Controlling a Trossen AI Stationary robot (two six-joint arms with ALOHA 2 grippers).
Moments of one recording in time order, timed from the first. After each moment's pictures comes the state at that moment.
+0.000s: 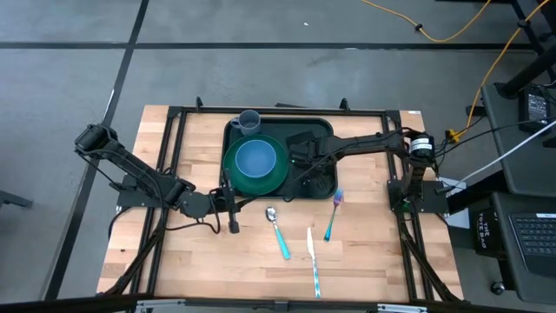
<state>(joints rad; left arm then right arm) -0.49 1.23 0.68 0.26 -0.76 0.01 -0.15 1.88 1.32 -0.87 0.14 -0.66</state>
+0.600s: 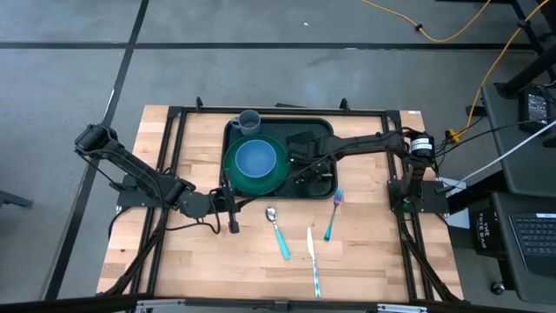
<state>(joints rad) -0.49 1.23 0.68 0.26 -0.76 0.01 -0.15 1.88 1.32 -0.80 -0.02 -0.45</state>
